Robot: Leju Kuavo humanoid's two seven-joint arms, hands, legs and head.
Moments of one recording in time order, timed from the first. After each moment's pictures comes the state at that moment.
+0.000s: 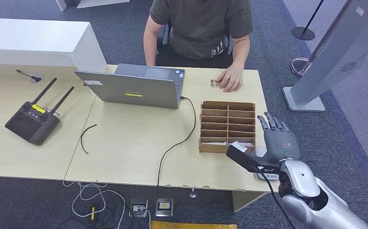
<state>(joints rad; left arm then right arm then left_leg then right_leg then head) -0.12 -0.01 -1.18 -0.24 1.04 0.64 -0.07 -0.45 -0.59 0.90 -1.68 0.82 -0.15 0.66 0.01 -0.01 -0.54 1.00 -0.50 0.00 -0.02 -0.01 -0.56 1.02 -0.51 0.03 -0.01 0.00</state>
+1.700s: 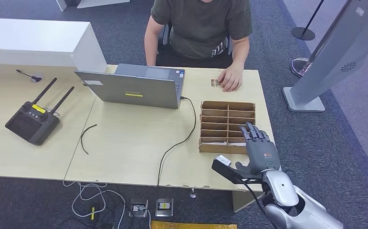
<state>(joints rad) -0.14 0.01 -1.17 -0.24 1.01 0.62 -0.04 -0.47 -0.52 1.06 -1.54 0.85 -0.33 0.62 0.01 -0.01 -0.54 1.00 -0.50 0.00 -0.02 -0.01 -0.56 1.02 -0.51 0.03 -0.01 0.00</state>
